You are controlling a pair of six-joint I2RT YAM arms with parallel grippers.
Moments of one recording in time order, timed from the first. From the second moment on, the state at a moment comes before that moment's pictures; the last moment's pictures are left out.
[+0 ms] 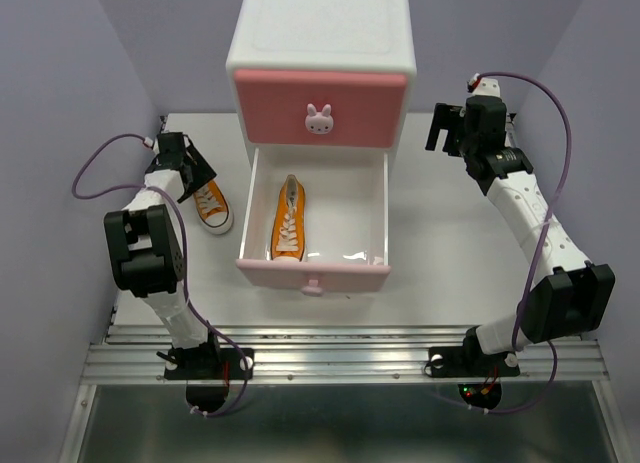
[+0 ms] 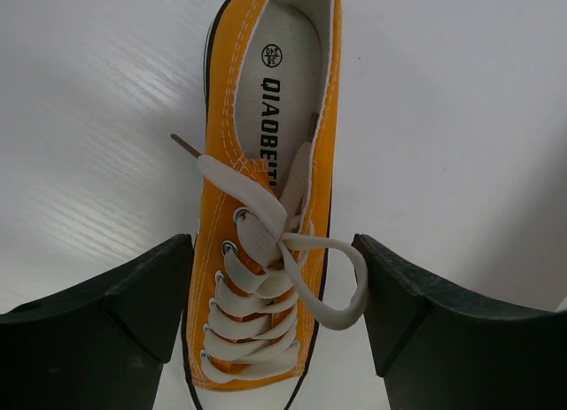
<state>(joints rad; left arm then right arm) 0.15 1.78 1.26 -0.31 -0.07 -0.51 0.18 1.45 1.42 -0.40 0.26 0.19</state>
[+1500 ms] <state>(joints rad) 0.02 0.98 1.20 -0.40 0.03 -0.55 0.18 1.45 1.42 -0.40 0.27 0.25</state>
